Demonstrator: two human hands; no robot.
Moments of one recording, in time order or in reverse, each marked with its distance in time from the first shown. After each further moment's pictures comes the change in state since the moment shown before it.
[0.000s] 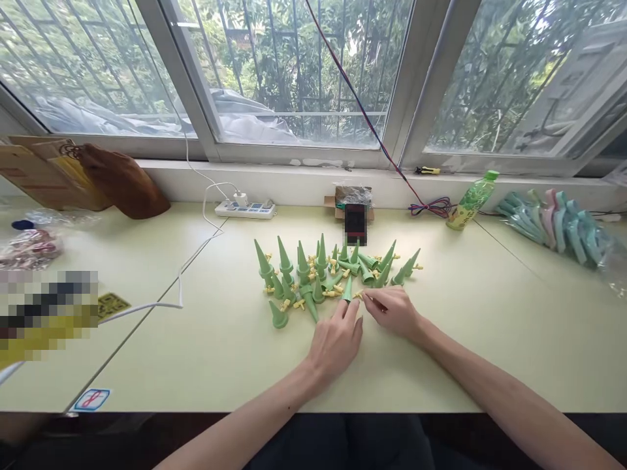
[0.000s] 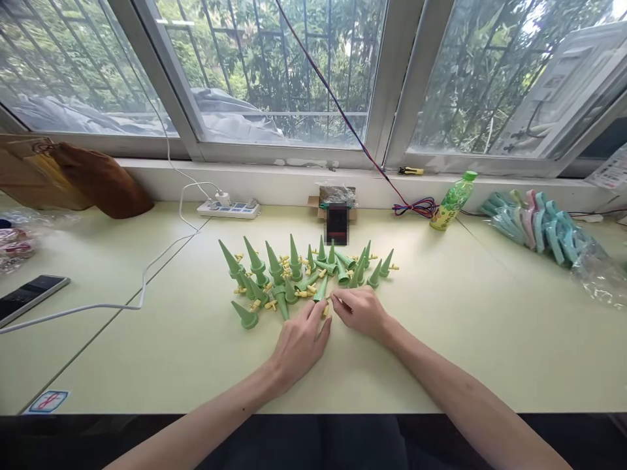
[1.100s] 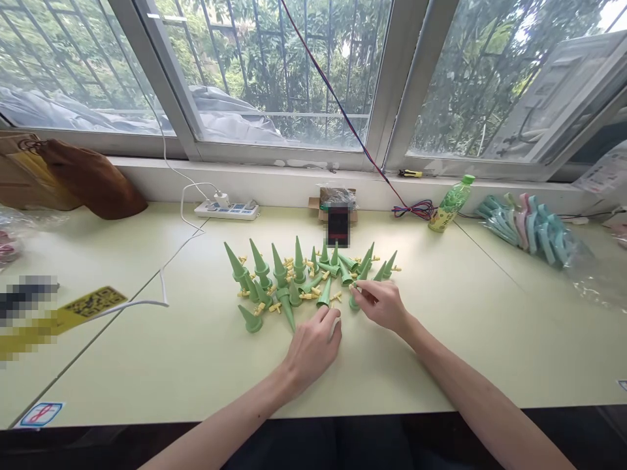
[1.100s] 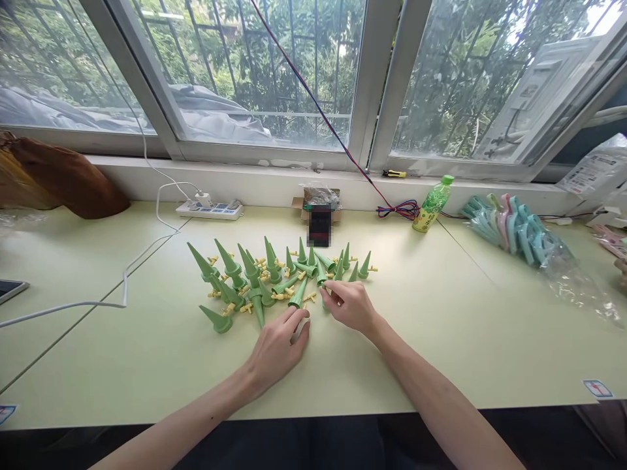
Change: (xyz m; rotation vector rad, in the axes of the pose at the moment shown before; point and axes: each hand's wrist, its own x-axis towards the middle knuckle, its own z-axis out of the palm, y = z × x) left_hand 0.004 0.005 -0.003 -0.122 0.005 0.003; right_hand 0.003 0.014 -0.020 0.017 -0.007 0.188
